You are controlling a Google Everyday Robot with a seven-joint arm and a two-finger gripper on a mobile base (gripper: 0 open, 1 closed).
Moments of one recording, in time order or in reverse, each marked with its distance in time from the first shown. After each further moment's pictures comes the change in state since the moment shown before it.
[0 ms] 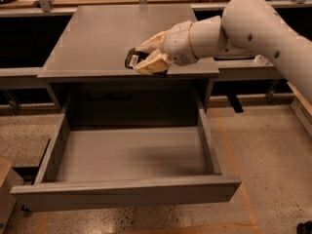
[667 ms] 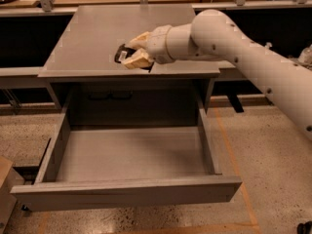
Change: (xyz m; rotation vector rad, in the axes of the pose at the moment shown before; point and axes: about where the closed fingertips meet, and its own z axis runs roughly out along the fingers) arm 0.025 -0.047 0.065 0.131 0.020 -0.050
